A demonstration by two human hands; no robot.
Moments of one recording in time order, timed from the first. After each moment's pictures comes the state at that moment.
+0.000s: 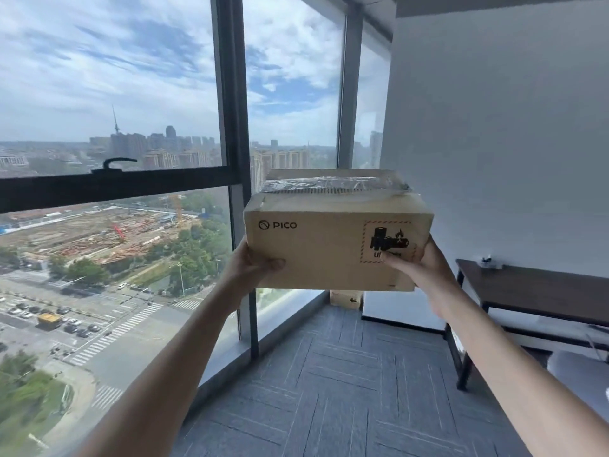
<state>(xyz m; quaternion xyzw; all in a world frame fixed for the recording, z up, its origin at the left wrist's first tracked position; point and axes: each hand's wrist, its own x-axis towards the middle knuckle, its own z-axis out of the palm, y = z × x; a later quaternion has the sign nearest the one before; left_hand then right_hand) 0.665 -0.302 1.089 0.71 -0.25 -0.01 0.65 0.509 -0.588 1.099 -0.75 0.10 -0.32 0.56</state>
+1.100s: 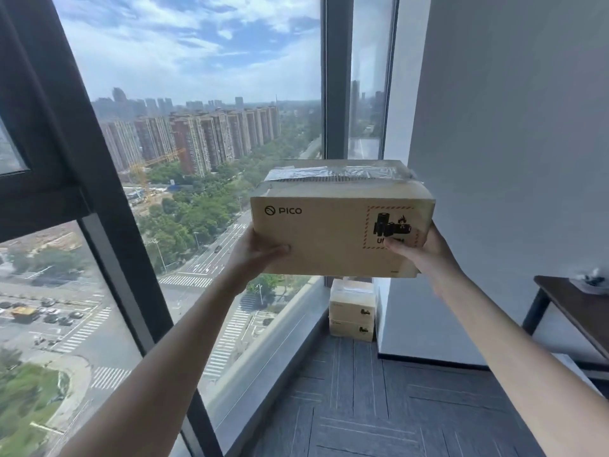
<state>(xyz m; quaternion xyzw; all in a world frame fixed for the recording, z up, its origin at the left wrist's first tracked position) 1.499 -0.781 1.039 0.73 -0.30 -0.09 0.61 1.316 -1.050 1.028 -0.74 0.19 -0.33 0.56</state>
